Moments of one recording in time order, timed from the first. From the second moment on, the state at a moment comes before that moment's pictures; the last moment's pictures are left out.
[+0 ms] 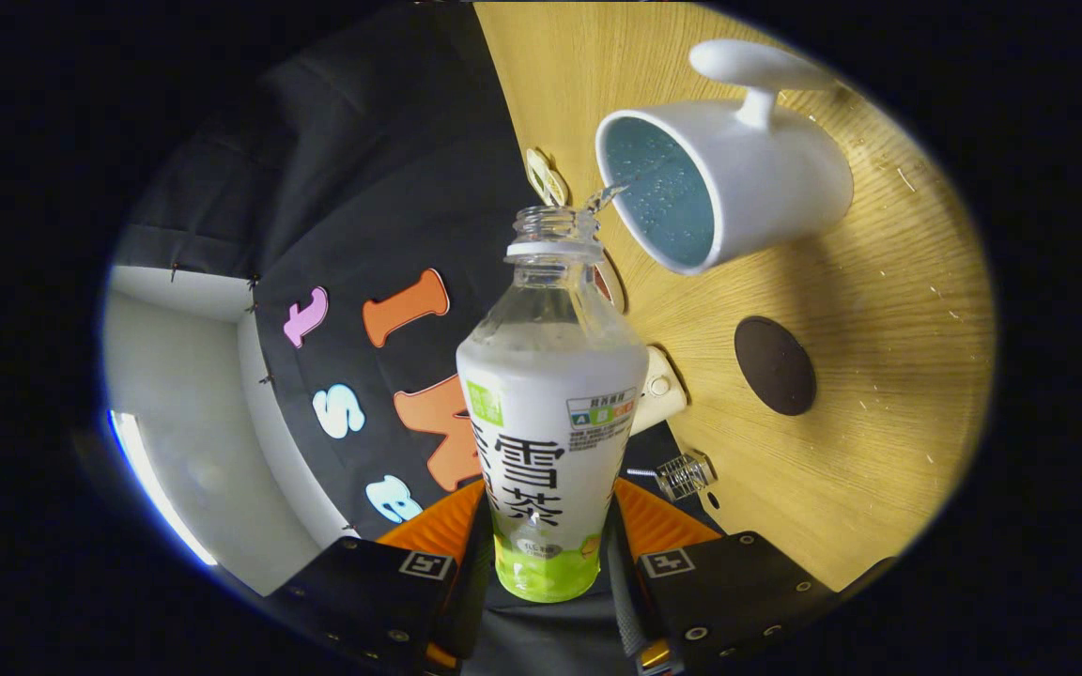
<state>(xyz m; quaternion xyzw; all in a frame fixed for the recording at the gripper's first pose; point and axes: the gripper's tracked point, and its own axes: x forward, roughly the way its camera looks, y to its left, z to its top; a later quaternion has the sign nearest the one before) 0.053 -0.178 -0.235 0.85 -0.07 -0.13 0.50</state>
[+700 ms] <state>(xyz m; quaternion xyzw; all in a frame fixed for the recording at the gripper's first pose) 0.054 -0.175 -0.229 0.88 -0.08 -0.13 0.45</state>
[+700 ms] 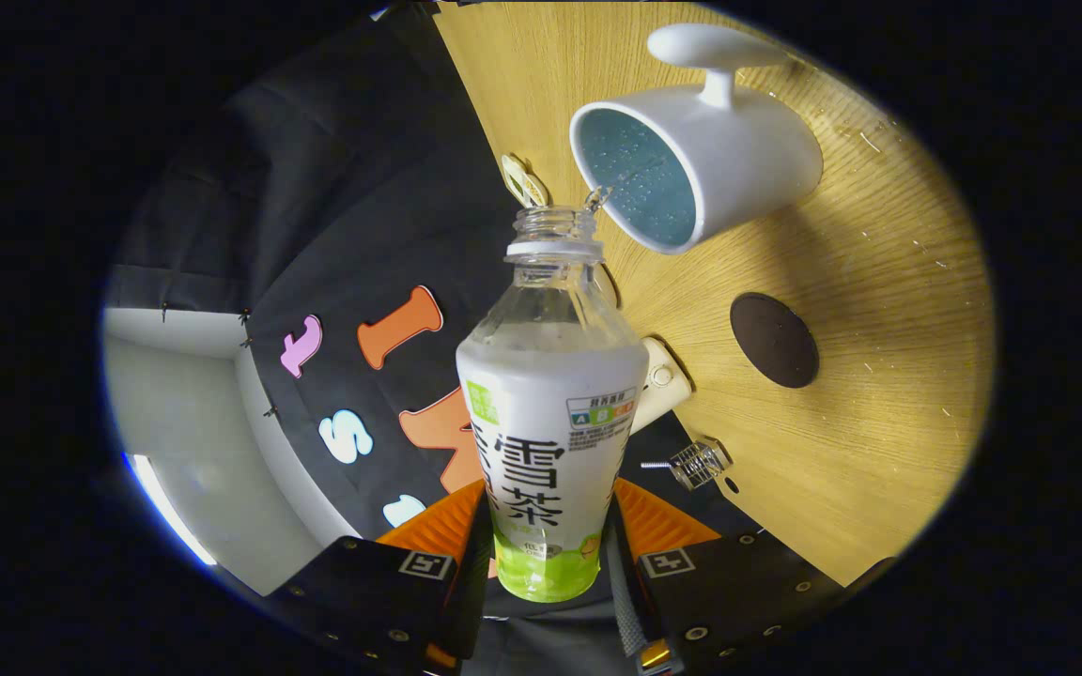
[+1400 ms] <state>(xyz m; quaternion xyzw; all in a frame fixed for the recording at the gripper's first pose) 0.060 -0.179 -0.224 0.90 -0.10 -0.13 0.40</state>
